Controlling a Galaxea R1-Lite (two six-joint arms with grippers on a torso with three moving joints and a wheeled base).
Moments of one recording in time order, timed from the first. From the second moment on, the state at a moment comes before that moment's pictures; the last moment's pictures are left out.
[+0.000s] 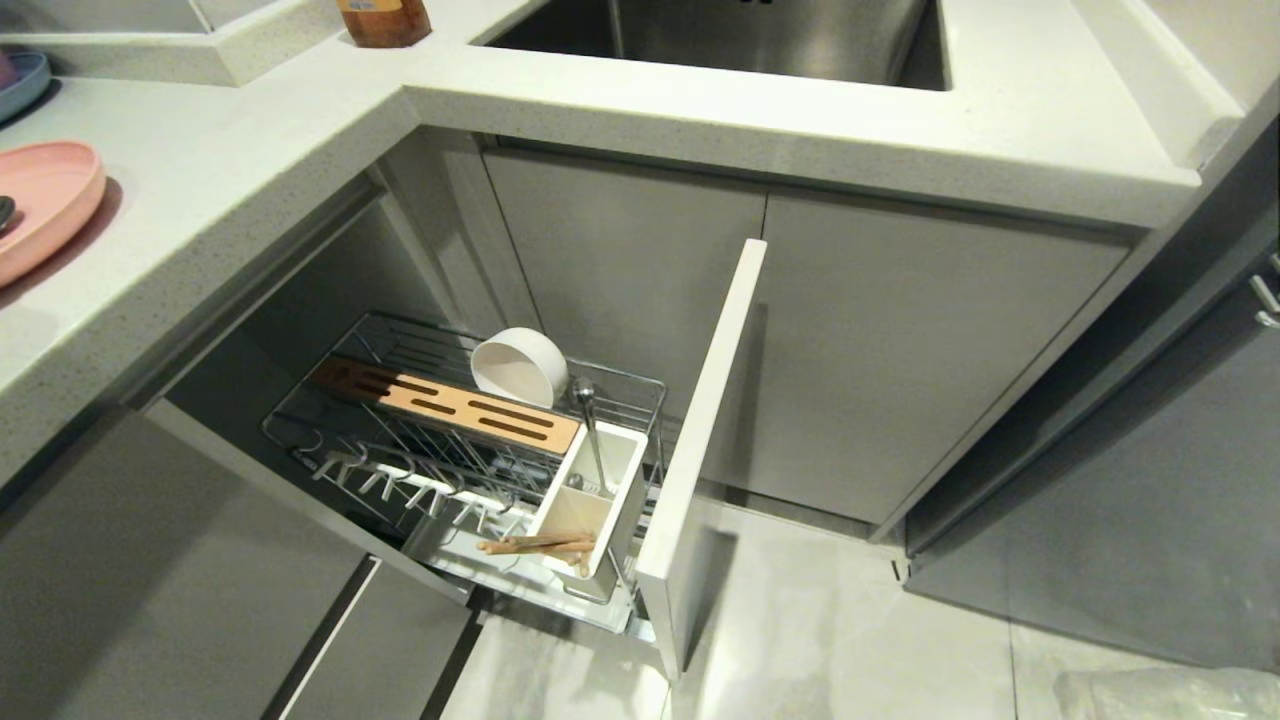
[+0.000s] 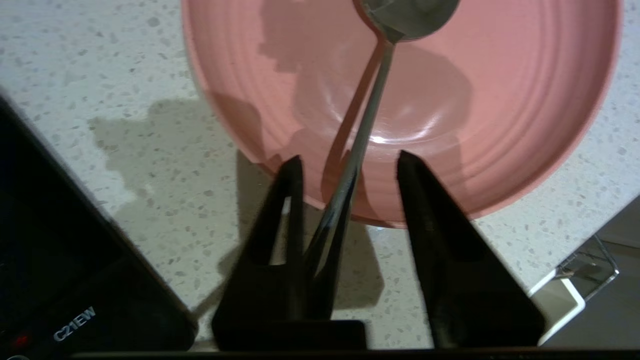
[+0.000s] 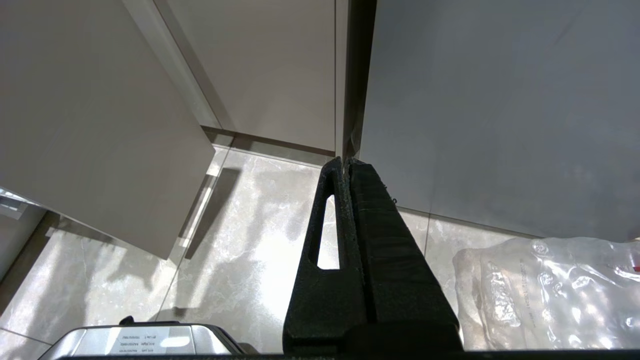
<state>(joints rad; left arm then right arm) 0.75 1.48 -1.94 0.96 -0.33 -0.14 0.00 0.00 0.00 0.00 -0.02 0.04</state>
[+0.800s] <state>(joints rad) 0.73 1.53 -1.94 0.89 -0.38 -0.12 0.00 0.00 0.00 0.00 -0.02 0.04</state>
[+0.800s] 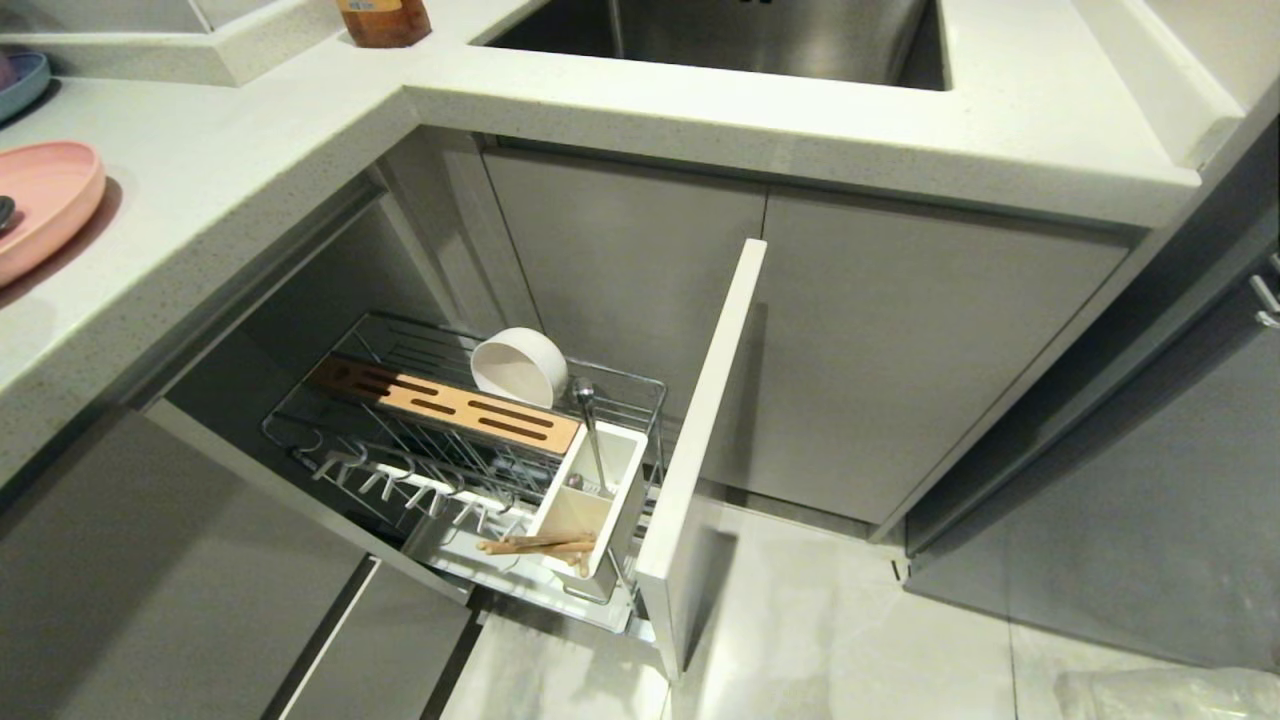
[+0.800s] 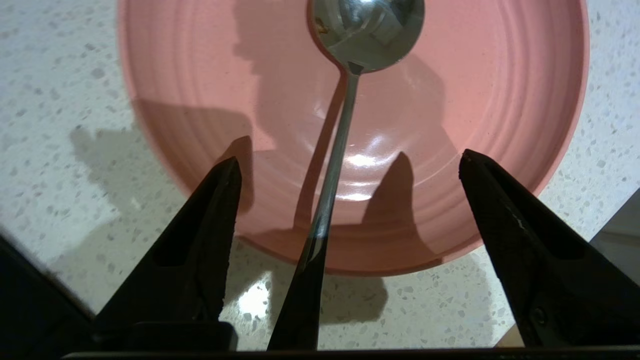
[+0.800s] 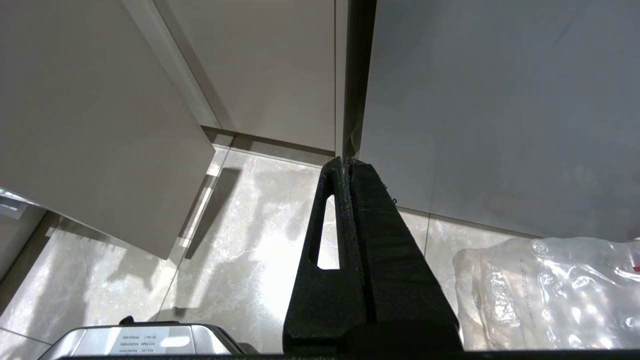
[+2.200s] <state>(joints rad) 0.68 1.56 -1.93 0.87 -0.38 -0.09 0.00 0.00 0.00 0.00 -0.02 0.04</state>
